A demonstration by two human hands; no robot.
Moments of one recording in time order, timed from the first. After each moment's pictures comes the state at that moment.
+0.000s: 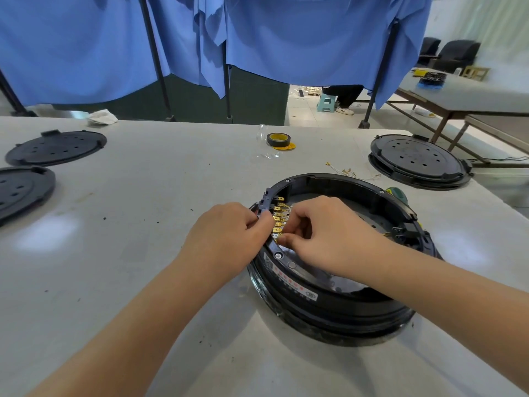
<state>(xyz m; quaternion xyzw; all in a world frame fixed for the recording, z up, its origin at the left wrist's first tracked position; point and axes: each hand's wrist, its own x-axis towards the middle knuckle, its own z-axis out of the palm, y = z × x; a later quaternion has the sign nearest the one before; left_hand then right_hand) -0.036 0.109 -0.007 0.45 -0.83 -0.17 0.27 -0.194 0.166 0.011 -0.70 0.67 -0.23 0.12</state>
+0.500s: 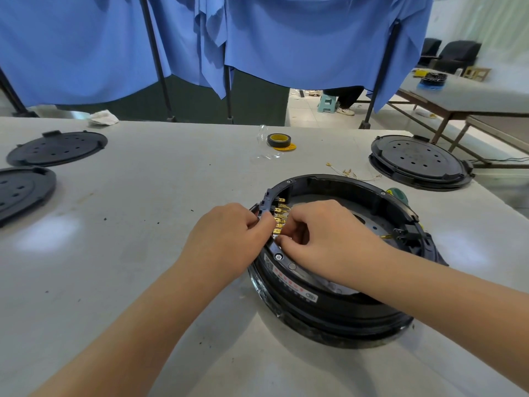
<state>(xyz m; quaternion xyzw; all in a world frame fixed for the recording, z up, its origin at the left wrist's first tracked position) -0.038 0.111 -0.006 0.47 -0.82 -0.17 0.28 -0.188 0.174 0.015 -0.72 0.65 -0.23 0.07</state>
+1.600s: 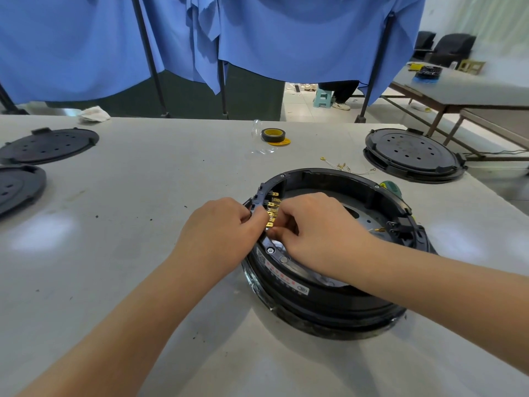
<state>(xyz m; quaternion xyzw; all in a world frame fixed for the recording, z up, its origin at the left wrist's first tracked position) -0.040 0.112 -0.004 0.47 -0.82 -0.15 0.28 -0.185 0.170 0.016 -0.73 0.66 -0.18 0.03</state>
